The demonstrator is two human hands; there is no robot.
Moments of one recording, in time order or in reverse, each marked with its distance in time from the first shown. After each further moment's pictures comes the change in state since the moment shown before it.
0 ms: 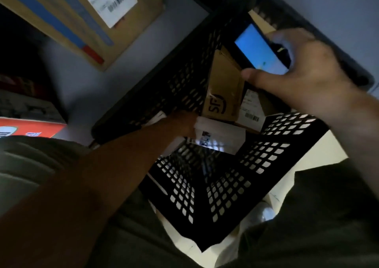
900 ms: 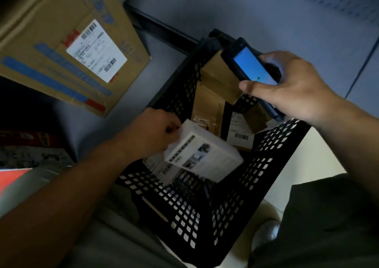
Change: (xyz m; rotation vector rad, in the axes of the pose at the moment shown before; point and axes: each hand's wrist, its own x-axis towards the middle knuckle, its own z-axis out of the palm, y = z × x) left_hand -0.160 0.053 -0.106 -0.018 0.477 0.238; right_hand 0.000 0.027 -0.048 0.124 0.062 0.138
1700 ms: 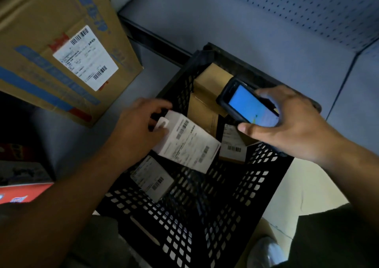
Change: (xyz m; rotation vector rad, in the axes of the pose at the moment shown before) left_hand 0.003 -0.011 -0.004 -0.207 0.367 0.033; right_hand -0.034 0.003 0.009 -0.187 -0.074 -0.026
